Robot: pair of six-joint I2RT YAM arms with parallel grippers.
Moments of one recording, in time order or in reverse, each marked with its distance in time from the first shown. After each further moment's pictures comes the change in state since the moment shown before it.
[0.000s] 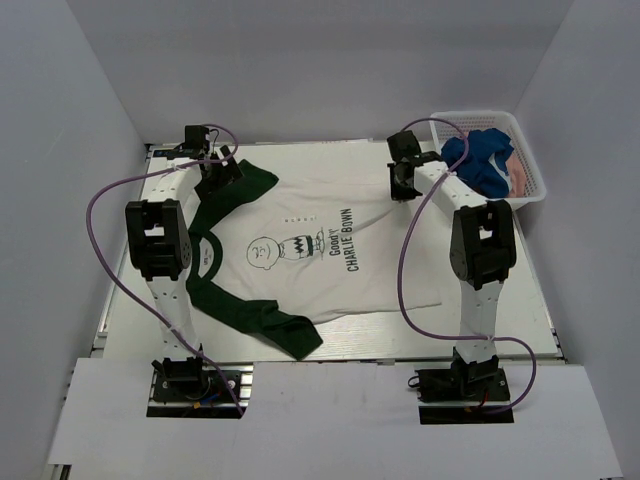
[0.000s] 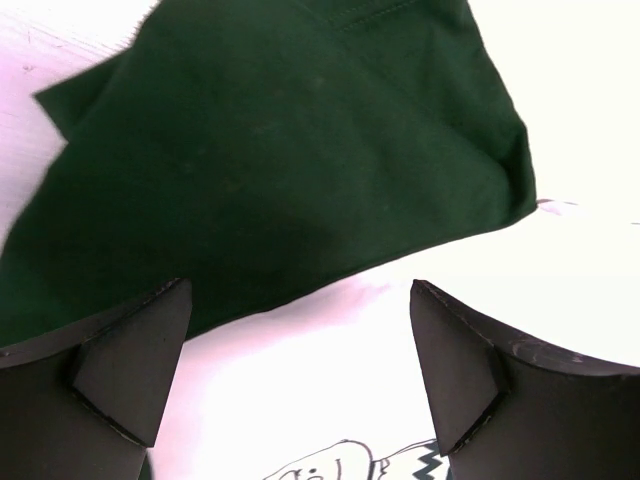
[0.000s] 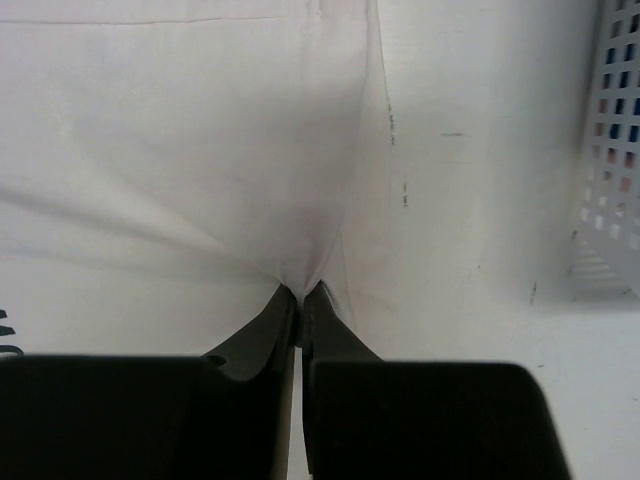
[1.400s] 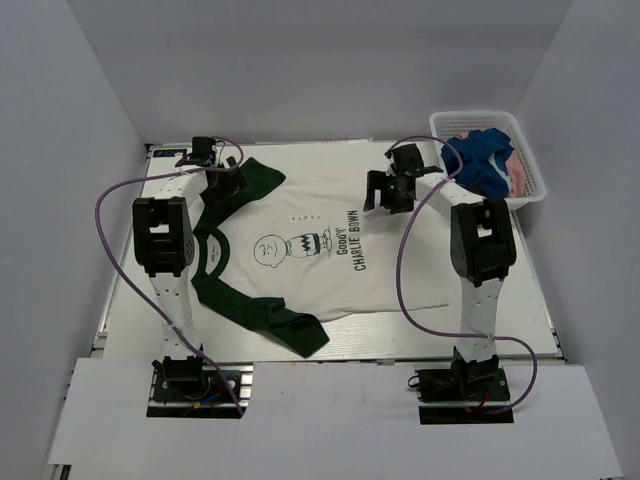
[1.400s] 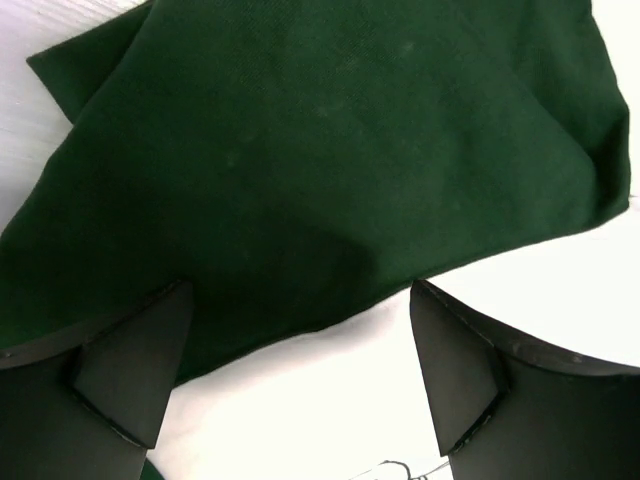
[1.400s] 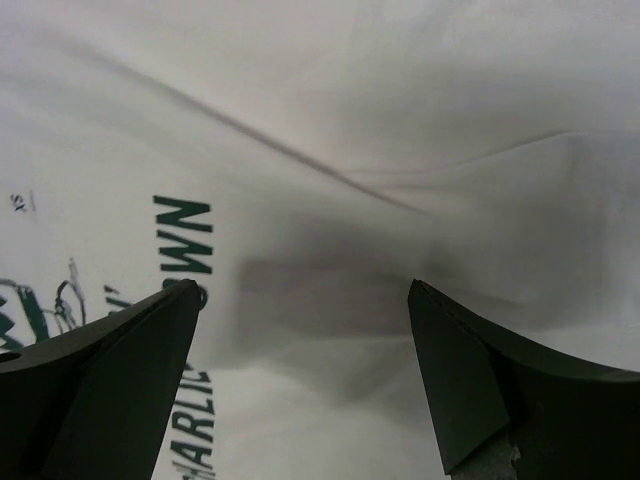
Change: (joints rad) left arm -0.010 0.053 -0.065 0.071 0.035 -0.014; right arm -0.024 0.025 -0.101 0.180 -0.429 0.044
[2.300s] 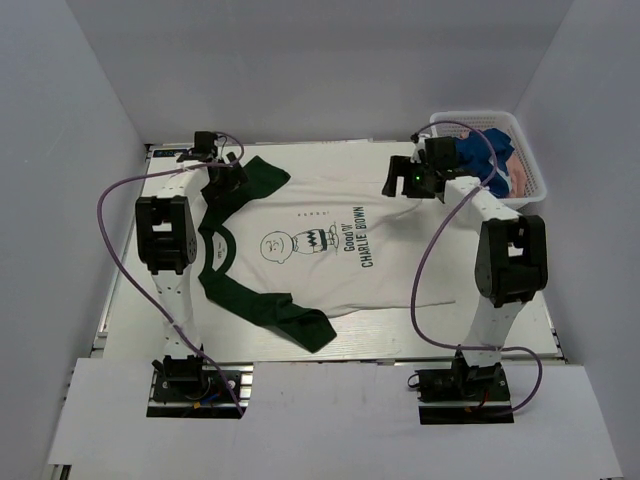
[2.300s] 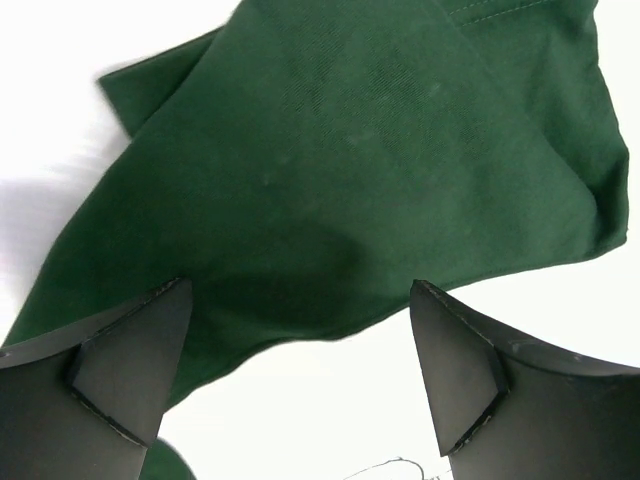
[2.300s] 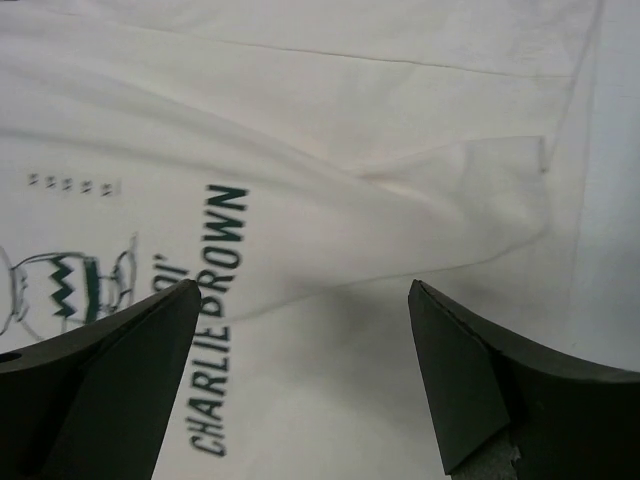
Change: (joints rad) left arm -0.010 0.039 0.092 -0.043 -0.037 -0.023; right arm -0.130 -0.207 -0.176 0.176 -0.076 -0.068
